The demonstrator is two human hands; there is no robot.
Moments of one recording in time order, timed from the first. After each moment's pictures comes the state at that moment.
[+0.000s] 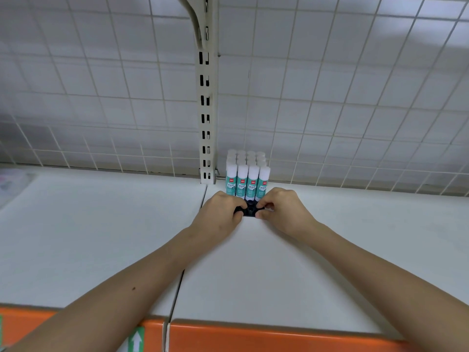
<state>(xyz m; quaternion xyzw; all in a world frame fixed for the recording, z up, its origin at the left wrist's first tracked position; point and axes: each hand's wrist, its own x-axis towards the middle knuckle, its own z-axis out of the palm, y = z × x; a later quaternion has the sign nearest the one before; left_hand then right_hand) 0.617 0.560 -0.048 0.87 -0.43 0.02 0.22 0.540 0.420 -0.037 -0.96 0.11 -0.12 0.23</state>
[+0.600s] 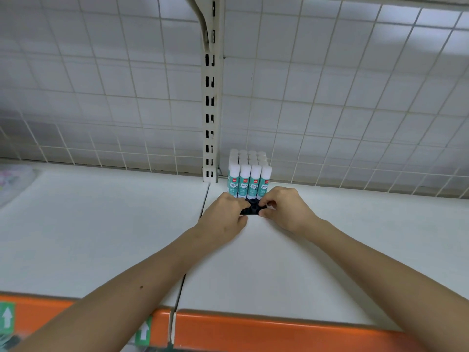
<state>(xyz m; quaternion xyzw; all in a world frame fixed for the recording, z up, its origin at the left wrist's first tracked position) 0.607 0.562 -0.050 0.87 -0.45 0.01 0.19 0.536 0.421 -0.031 -0.97 0.10 -0.11 0.19</state>
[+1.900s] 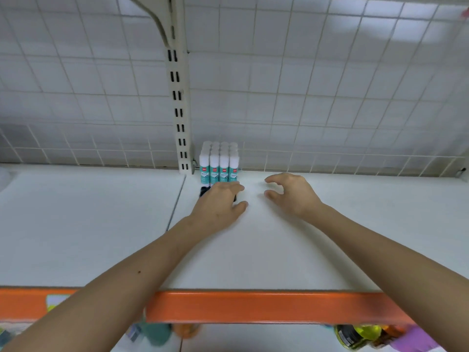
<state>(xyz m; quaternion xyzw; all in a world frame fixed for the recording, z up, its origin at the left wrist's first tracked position) 0.570 0.536 -0.032 0.87 -0.45 -0.01 0.22 0.485 0.375 -0.022 -0.96 0.16 -0.14 0.18</state>
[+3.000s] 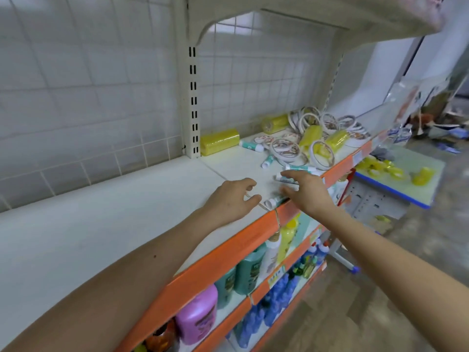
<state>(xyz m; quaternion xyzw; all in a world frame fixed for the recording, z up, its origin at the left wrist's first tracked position) 0.204 0.096 -0.032 0.64 -0.70 -0.17 0.25 0.031 0.041 -0.019 -0.80 0.53 -0.24 0.12</state>
